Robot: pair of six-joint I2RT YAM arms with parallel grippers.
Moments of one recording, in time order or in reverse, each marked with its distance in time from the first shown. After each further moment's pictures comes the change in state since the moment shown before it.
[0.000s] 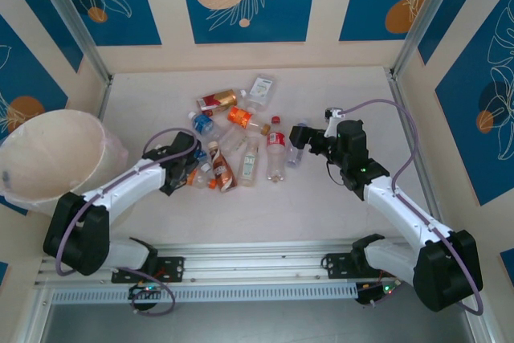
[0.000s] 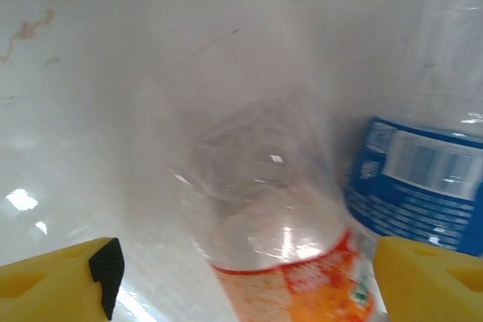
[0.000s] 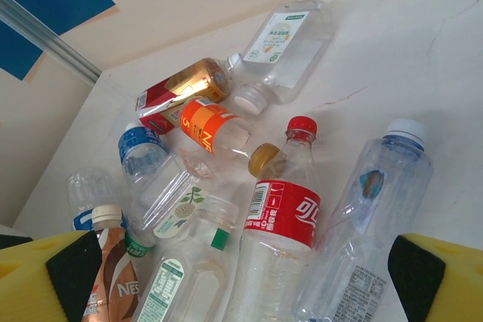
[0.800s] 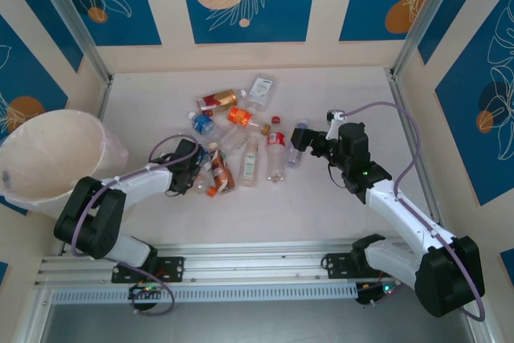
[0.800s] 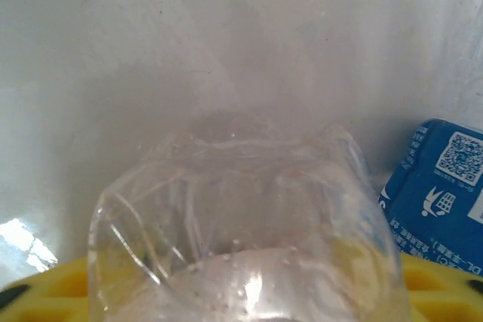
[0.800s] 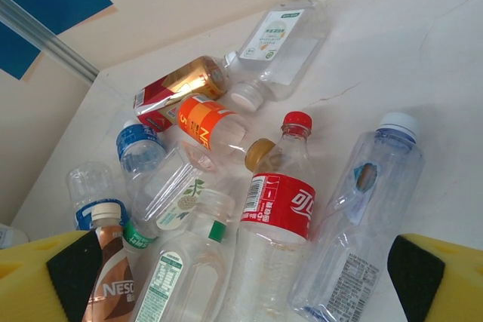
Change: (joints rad) left arm 0.010 0.119 -0.113 0.302 0.087 -0.113; right arm 0.000 -0.038 -0.019 -0.023 0.010 0.000
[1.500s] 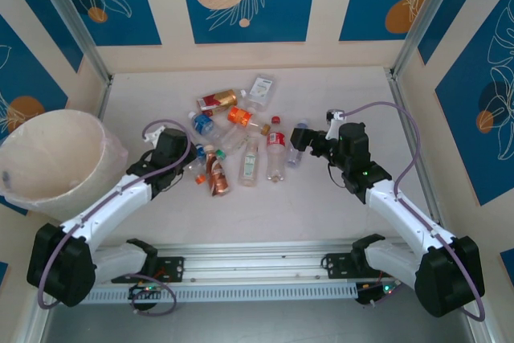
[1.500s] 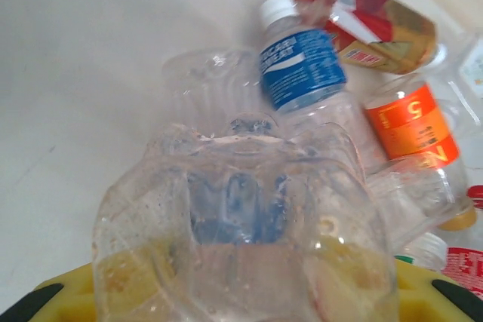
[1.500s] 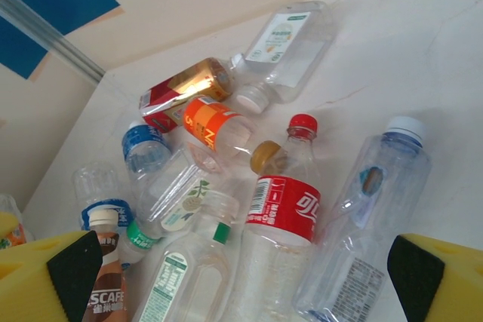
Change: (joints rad) left arm 0.000 -0.331 0.053 0.035 -0.034 0.522; right arm 0.000 0.000 -0.002 0.024 -0.026 -0.006
